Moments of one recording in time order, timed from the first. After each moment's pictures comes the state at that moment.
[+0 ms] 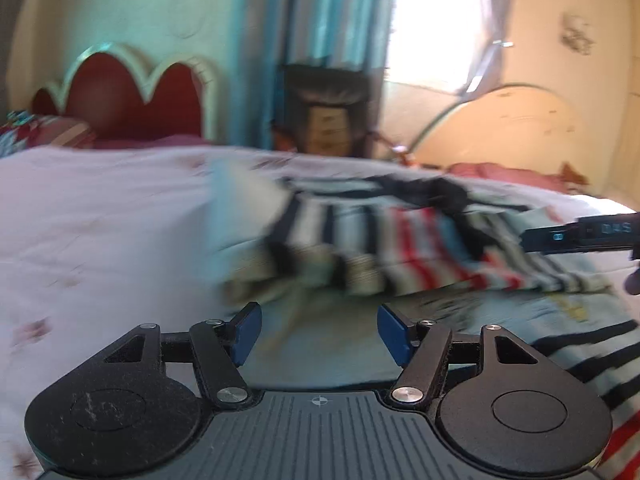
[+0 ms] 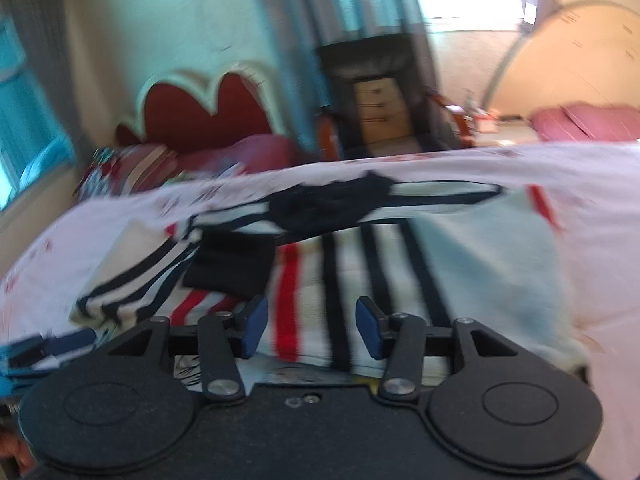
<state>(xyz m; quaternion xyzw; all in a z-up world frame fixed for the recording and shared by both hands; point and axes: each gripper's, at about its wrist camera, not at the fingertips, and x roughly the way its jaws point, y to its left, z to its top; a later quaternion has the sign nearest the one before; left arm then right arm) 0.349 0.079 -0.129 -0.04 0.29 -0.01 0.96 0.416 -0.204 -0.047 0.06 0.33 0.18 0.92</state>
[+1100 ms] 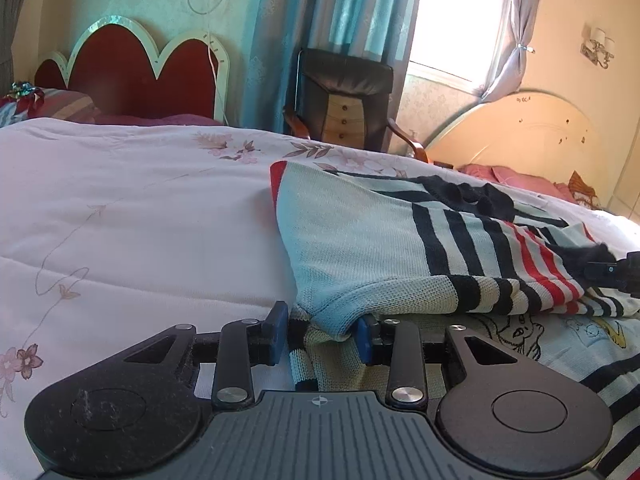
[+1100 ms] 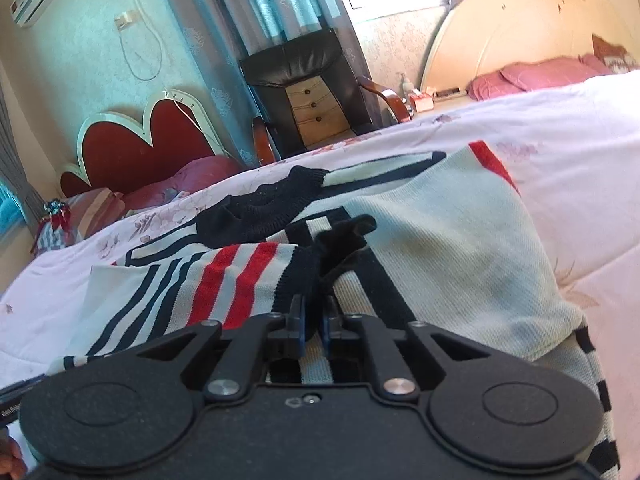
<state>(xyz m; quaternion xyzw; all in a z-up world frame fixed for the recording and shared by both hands) 0.408 0.114 -0.146 -0.07 0.31 -0.02 0.95 0.429 -0.245 -0.075 0.17 0.33 0.07 0.92</state>
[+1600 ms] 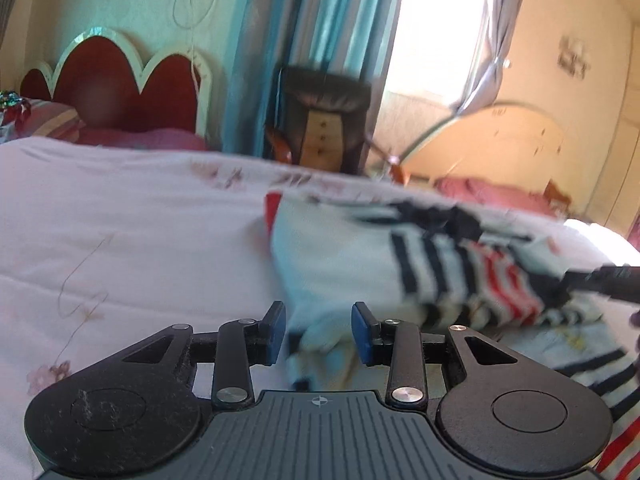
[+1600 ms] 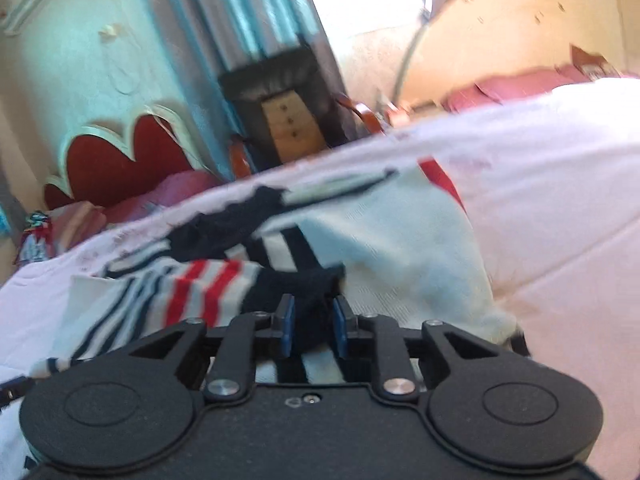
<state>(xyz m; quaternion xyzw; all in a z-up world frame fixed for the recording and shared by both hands) 0.387 0.121 -0.110 -0.08 0.28 -0.06 0.96 0.410 -0.264 -0.063 0.15 0.31 0.06 0.94</state>
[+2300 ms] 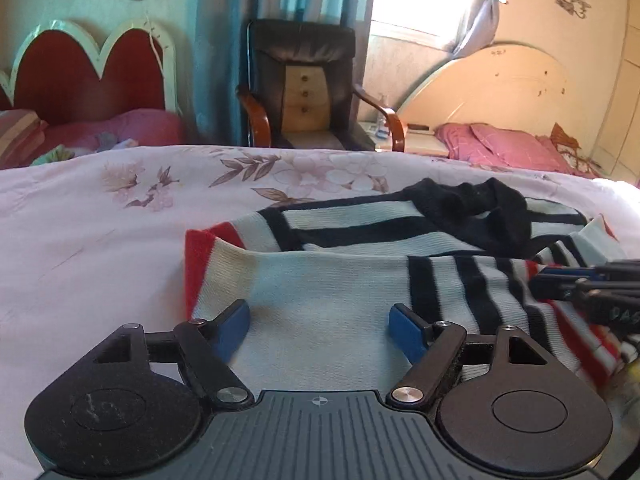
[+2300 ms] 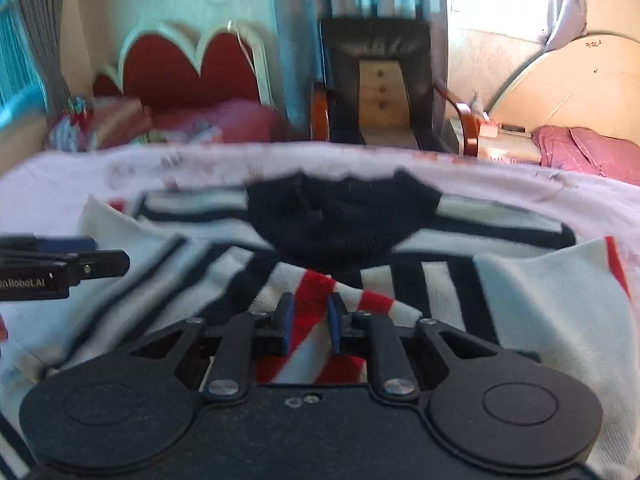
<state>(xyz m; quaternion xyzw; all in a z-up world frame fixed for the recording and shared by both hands) 0.540 0.083 -0.145 -0.01 0.35 -0.08 0.93 0.505 -0.156 -0.075 -0.01 0.35 0.14 0.93</state>
